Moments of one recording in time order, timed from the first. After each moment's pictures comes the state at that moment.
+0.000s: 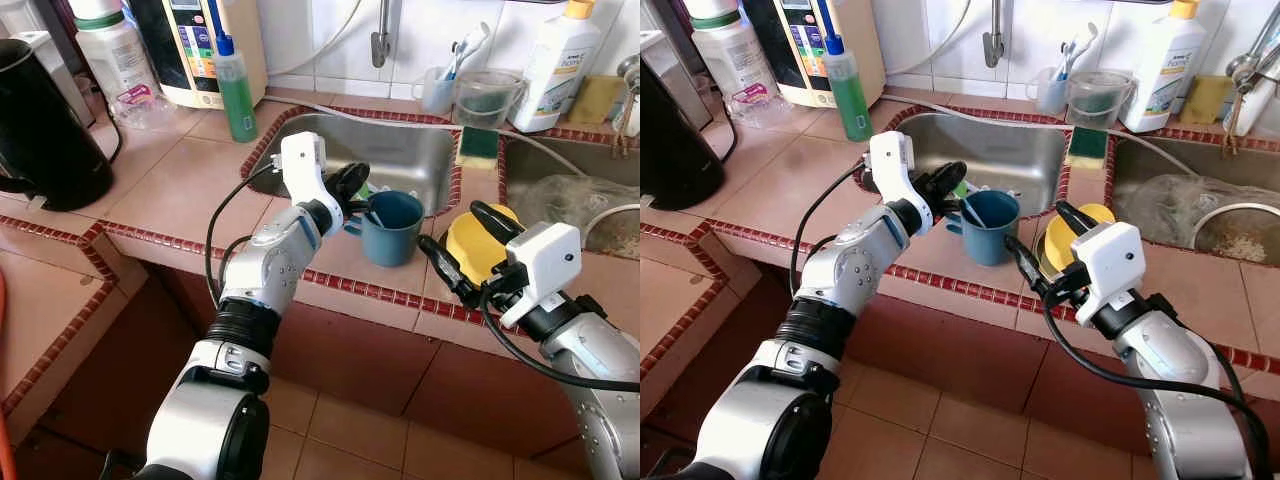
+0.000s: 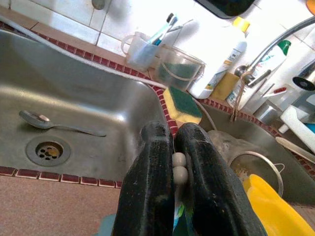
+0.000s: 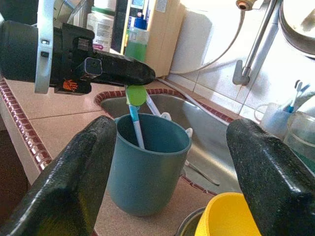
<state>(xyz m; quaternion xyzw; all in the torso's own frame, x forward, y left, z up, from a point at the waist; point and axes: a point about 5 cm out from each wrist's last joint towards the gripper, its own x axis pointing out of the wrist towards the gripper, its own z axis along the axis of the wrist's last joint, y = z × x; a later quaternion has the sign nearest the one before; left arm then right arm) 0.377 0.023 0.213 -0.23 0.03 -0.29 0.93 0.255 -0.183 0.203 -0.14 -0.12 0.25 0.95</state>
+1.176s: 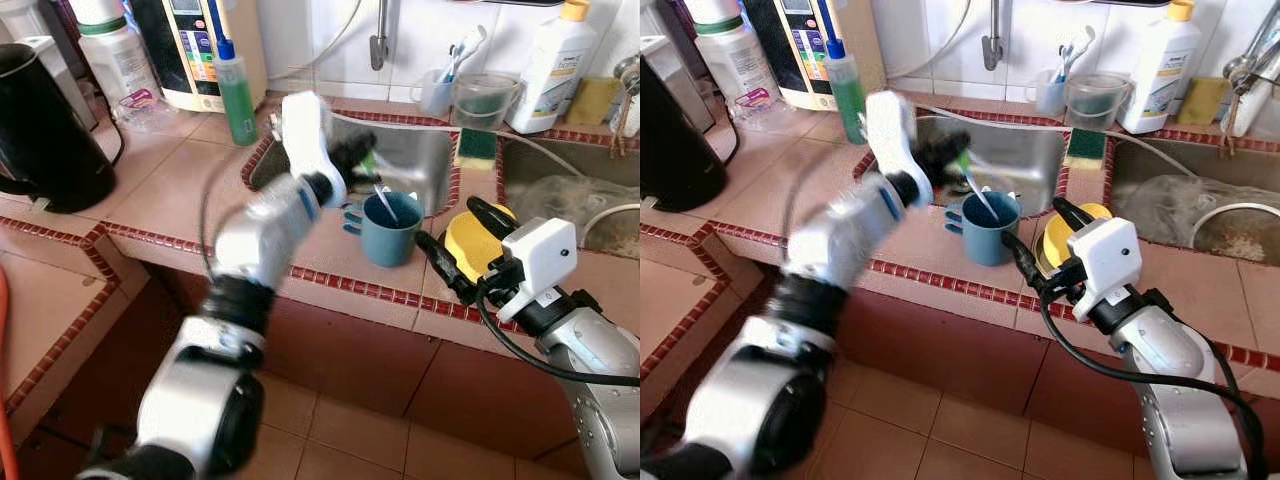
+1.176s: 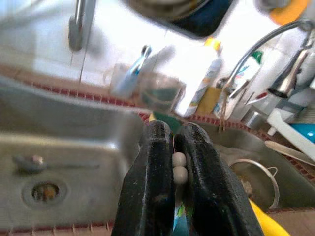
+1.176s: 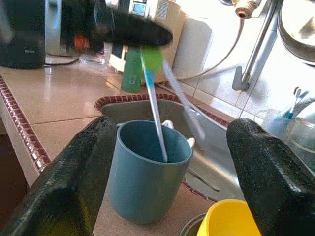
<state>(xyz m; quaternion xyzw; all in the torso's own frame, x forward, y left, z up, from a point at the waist) 0.384 0.038 0.260 -0.18 -0.02 -0.32 0.93 0.260 -0.180 0.204 -0.14 -0.12 0.25 0.95</state>
